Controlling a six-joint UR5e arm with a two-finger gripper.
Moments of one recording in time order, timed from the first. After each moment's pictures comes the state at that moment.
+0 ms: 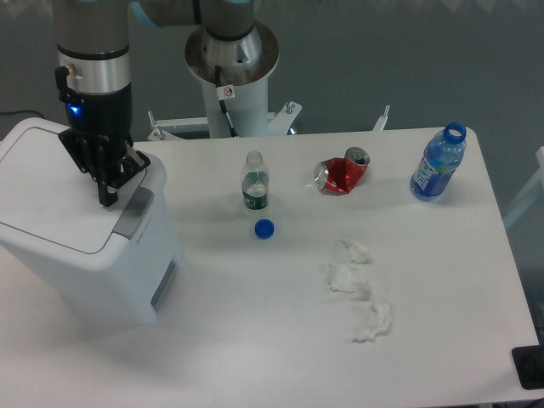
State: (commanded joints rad) arm 2.08 -1.64 -1.56 -1.10 1.42 0.58
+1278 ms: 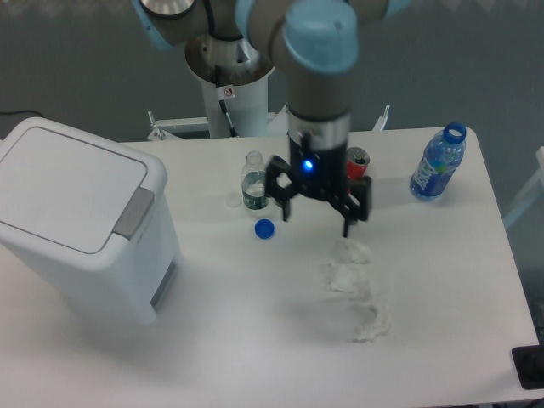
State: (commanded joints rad) arm 2.55 -1.93 -1.51 -1.10 1.56 1.08
